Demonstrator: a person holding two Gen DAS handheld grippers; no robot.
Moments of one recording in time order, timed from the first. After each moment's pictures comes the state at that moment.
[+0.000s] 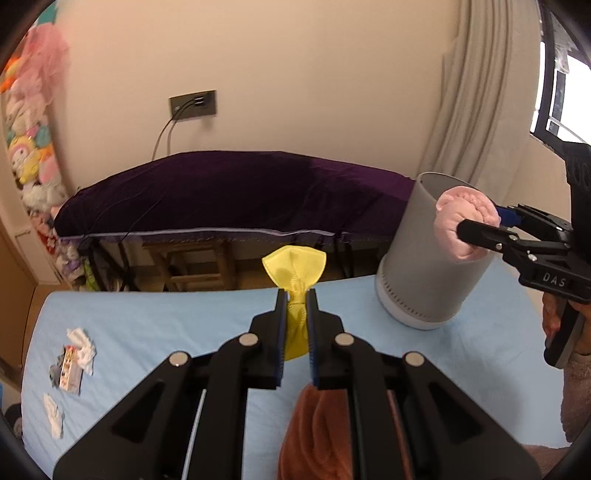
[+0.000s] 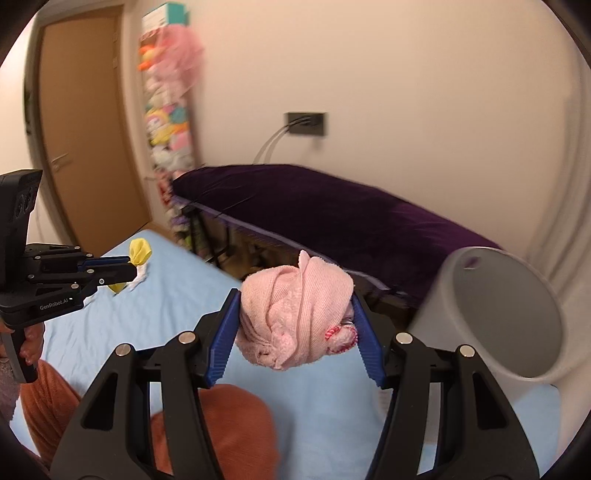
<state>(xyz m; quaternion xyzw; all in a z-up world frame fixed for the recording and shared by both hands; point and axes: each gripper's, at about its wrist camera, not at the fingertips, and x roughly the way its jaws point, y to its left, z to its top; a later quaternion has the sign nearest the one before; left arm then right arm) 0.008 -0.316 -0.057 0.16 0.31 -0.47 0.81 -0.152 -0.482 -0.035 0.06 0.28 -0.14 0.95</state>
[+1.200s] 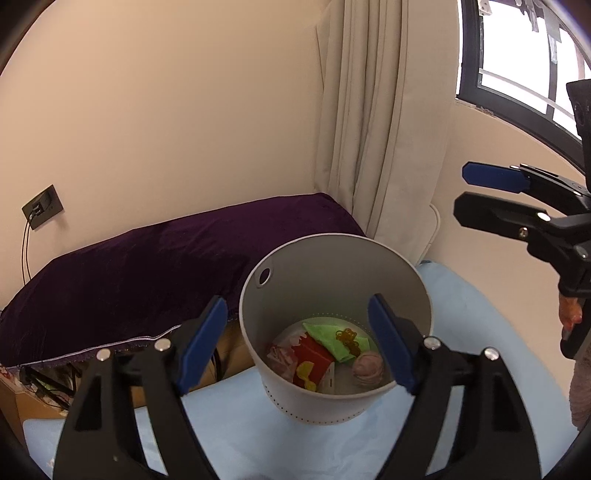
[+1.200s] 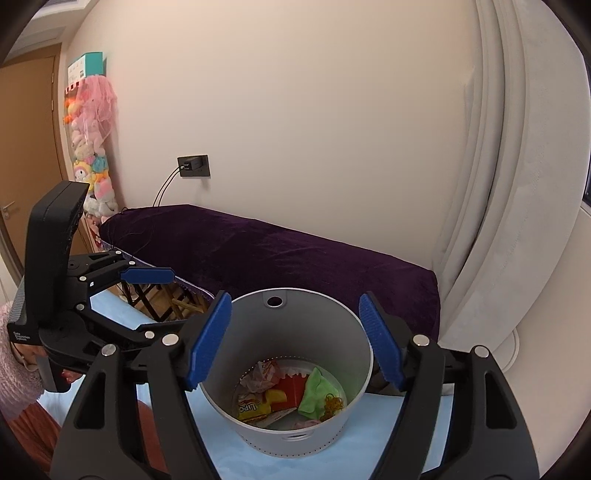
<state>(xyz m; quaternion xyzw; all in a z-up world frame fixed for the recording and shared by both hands) -0.086 -0.587 -0.021 0.23 0.26 -0.59 0.73 -0.266 -0.675 0.027 0.07 0.24 -0.24 0.94</state>
